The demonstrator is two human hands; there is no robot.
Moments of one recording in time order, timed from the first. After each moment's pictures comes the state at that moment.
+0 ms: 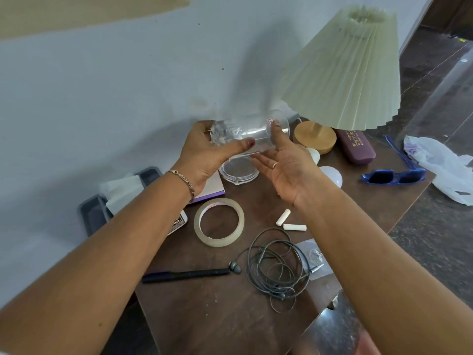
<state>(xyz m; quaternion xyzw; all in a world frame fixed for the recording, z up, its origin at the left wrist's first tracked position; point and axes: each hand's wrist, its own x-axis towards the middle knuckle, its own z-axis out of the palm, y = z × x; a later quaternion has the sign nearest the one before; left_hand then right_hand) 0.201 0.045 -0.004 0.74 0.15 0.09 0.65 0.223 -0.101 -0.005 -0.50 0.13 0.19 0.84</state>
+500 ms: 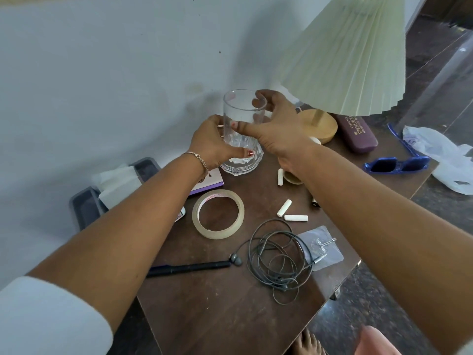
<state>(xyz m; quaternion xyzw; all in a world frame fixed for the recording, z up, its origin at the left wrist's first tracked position) 0.229 0.049 -0.030 0.87 0.12 0.04 0.48 0.249 -0.087 -0.004 -0.77 -0.08 0.02 0.63</state>
